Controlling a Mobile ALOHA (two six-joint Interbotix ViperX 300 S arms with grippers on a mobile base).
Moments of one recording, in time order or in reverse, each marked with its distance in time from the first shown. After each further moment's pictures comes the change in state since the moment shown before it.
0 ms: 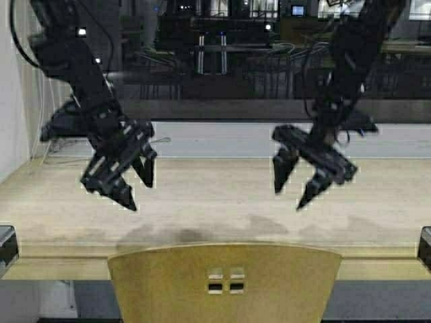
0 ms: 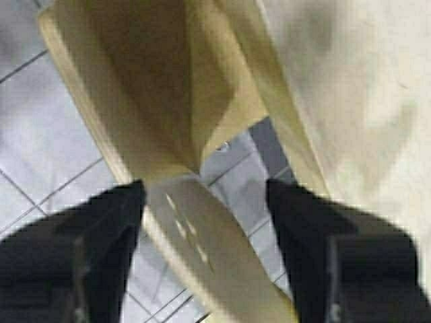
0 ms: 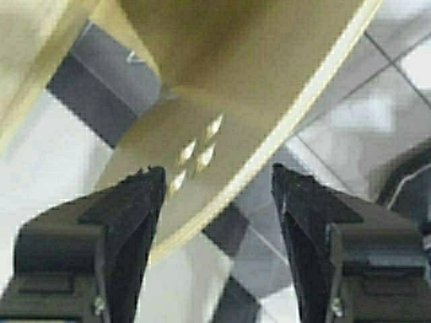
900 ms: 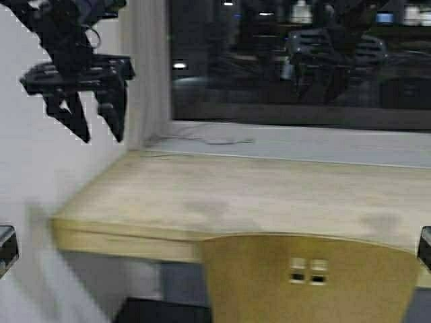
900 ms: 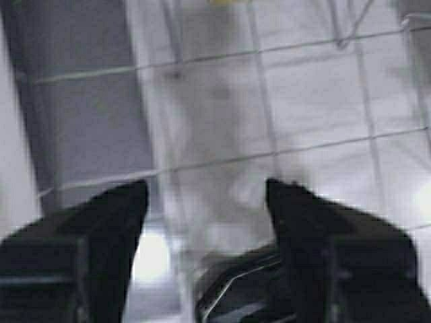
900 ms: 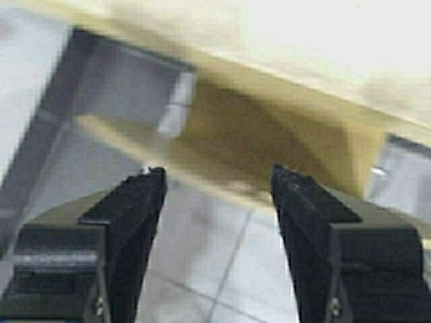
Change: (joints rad) left arm 0.028 -0.660 0.230 0.646 0.474 0.744; right arm 0.055 -0.545 0.233 -0.690 -0.124 -0.278
